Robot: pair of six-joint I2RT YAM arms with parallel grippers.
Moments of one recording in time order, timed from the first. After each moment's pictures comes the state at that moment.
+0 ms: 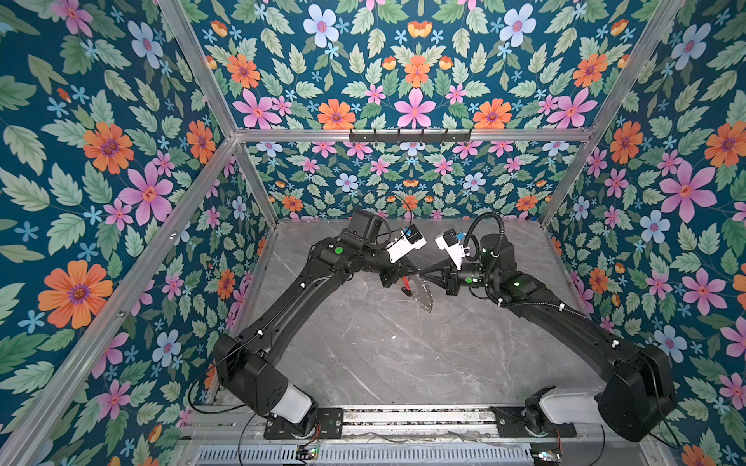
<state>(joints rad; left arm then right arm) -0.61 1.50 1.55 -0.79 0.64 0.40 0.49 1.33 1.02 0.02 -0.81 0.22</state>
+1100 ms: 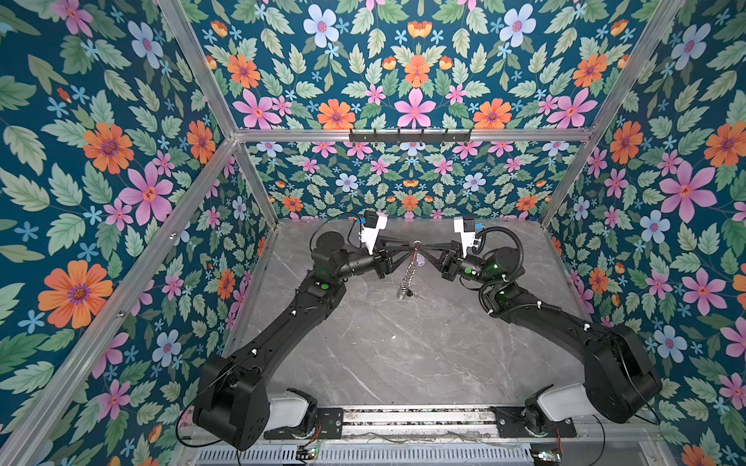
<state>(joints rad) -0.47 1.32 1.00 0.45 0.81 -0.42 0.49 1.44 0.88 0.91 -0.76 0.73</state>
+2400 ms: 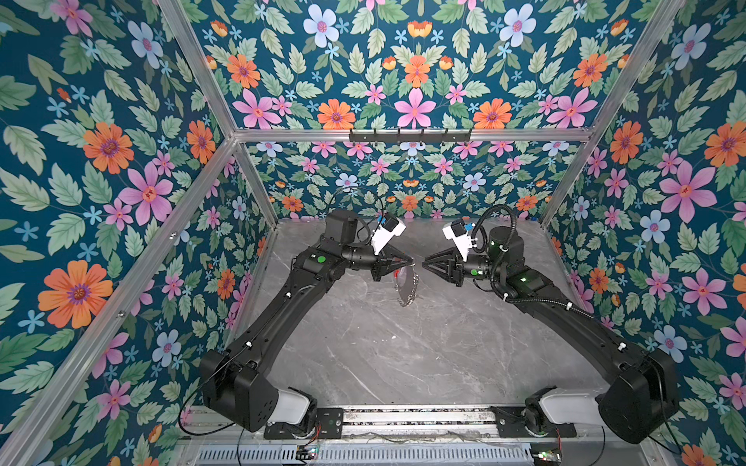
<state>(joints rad) -0.48 1.41 1.38 -0.50 0.92 0.14 0.45 1.34 1.10 -0.02 -0.83 0.18</state>
